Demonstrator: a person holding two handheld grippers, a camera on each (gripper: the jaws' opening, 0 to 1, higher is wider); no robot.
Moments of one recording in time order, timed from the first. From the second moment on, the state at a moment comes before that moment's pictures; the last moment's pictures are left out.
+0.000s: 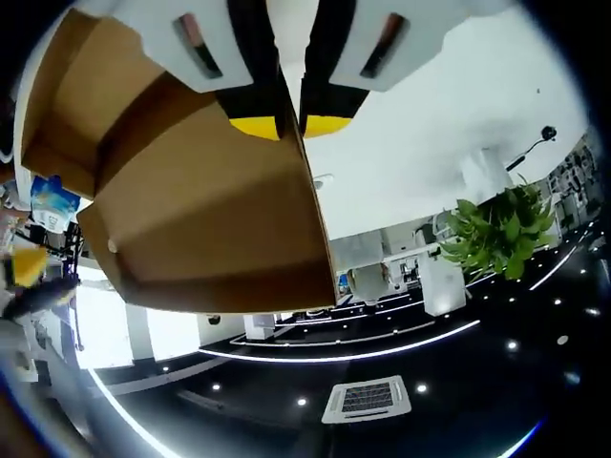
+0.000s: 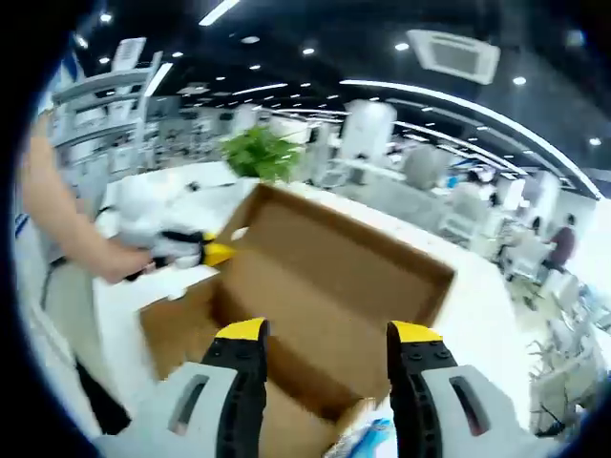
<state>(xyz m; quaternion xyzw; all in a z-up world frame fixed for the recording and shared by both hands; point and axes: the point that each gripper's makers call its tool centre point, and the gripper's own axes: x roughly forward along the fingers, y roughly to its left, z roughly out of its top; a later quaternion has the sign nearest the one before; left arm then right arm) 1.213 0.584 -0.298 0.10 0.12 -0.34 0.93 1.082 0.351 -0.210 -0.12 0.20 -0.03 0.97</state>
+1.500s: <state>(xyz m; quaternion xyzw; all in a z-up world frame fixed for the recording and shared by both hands) 1.144 0.611 -0.292 0.00 0.23 -0.48 0.85 1.163 0.292 -0.222 0.00 0.21 -0.11 0.97</state>
